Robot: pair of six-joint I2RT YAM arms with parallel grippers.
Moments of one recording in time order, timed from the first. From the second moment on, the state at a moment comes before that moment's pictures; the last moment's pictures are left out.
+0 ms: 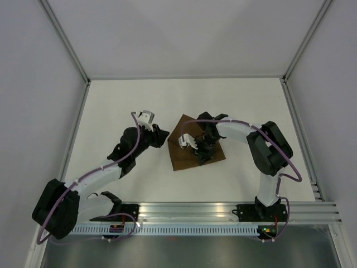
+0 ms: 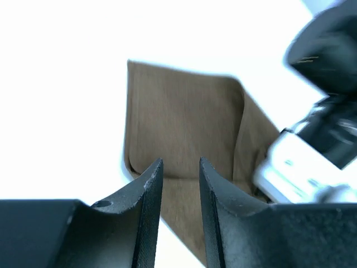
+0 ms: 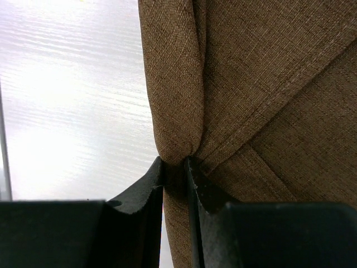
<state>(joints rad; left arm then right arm) -0.49 1.21 0.55 0.36 0.18 -0.32 0.61 1.89 1.18 -0.80 -0.63 -1.02</state>
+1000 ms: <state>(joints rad) -1.26 1.26 0.54 0.50 -0.31 0.39 0.54 2.14 1.34 -1.19 -0.85 -0.97</state>
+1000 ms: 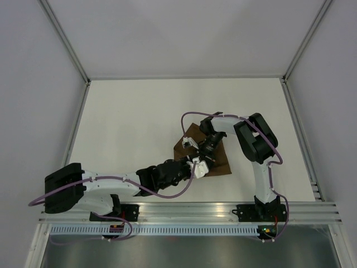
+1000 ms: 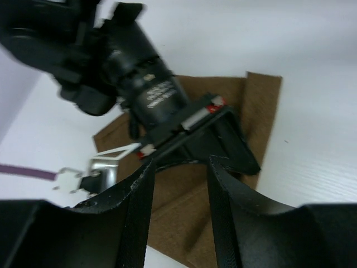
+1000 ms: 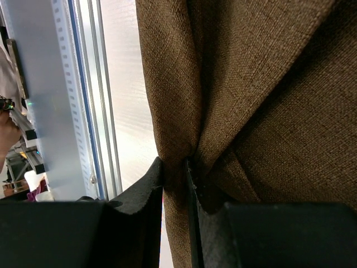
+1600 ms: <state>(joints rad) -1.28 1.54 0.60 0.37 -0.13 0.39 0.53 2.16 1.35 -1.20 -0.86 -0.95</state>
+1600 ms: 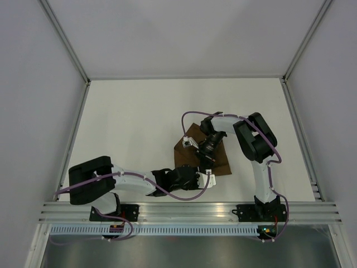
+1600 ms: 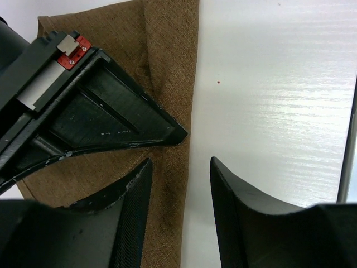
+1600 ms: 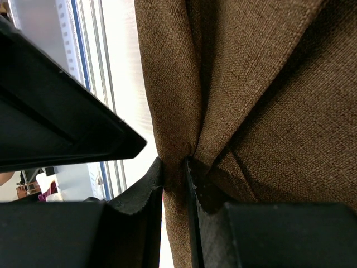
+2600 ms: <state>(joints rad) -1.26 1.72 0.63 0.51 -0.12 0.41 0.51 2.16 1.36 -1.25 -0.85 -0.94</state>
